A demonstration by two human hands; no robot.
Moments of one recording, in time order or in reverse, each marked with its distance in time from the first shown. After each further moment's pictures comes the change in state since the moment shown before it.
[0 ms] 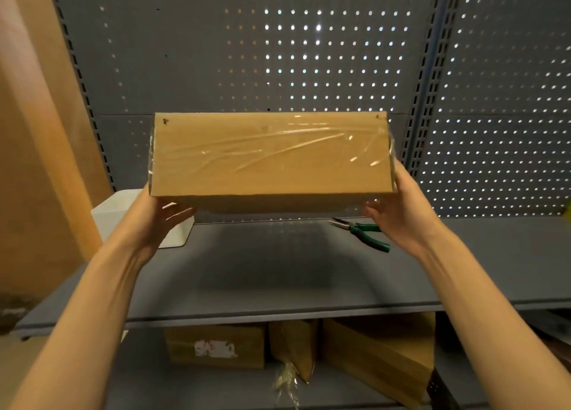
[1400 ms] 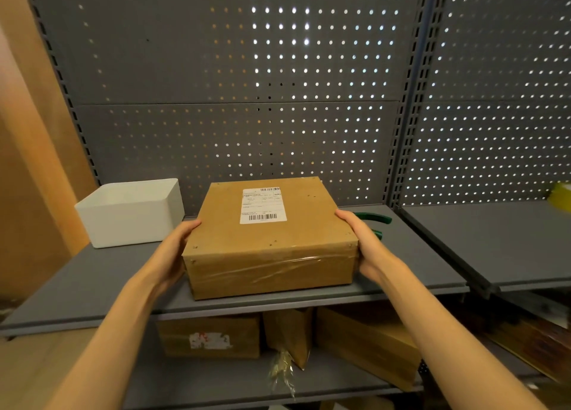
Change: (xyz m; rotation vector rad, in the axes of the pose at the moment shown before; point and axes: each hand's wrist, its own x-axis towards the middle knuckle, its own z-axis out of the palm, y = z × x) left_hand -0.006 -0.083 -0.001 0.036 -0.104 -0.438; right_hand 0.006 0.098 -0.012 0.039 0.081 0.449
